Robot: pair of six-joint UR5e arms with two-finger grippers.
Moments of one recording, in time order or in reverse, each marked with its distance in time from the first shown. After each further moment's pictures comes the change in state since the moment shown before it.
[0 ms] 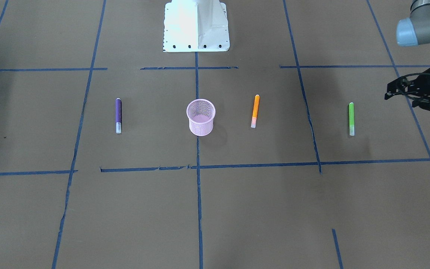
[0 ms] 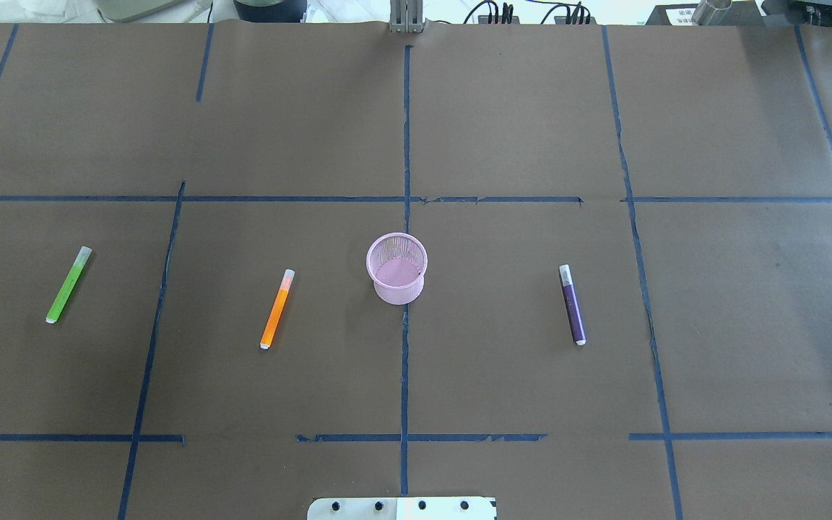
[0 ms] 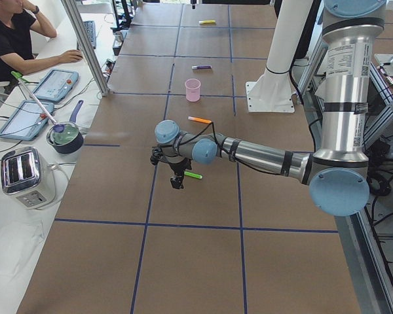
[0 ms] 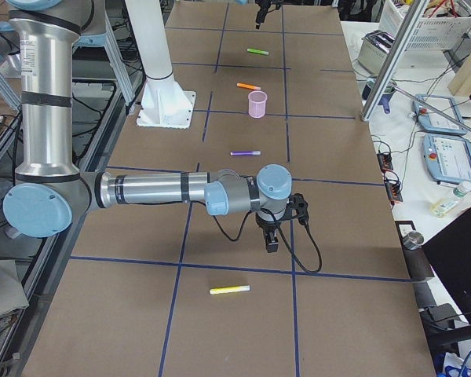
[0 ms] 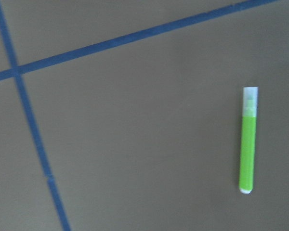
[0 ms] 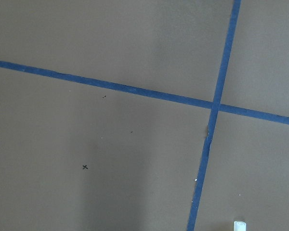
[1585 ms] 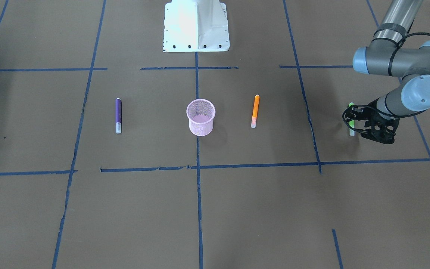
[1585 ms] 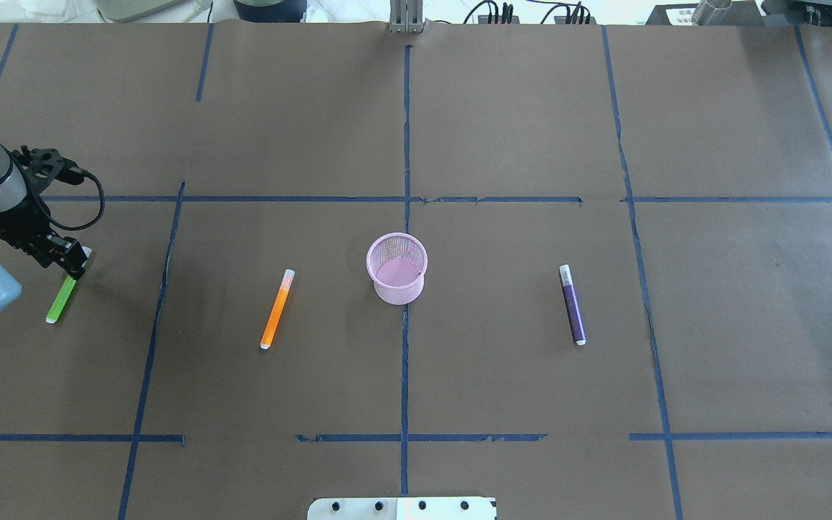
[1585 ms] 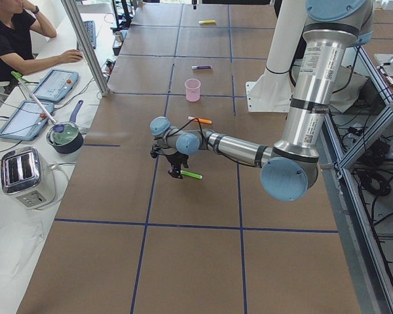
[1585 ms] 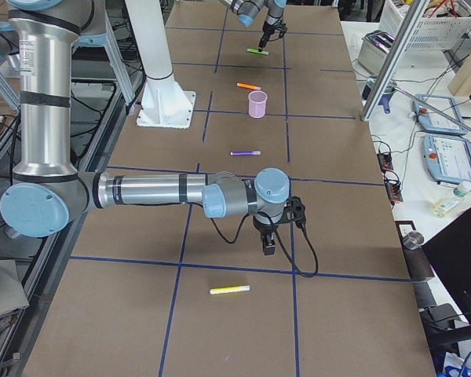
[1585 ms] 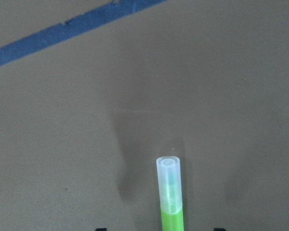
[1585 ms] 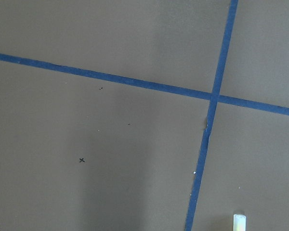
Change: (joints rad) left arm 0.150 -0.165 0.184 -0.004 0.070 -0.071; right arm 0.000 -0.013 -0.004 0.000 0.002 -0.004
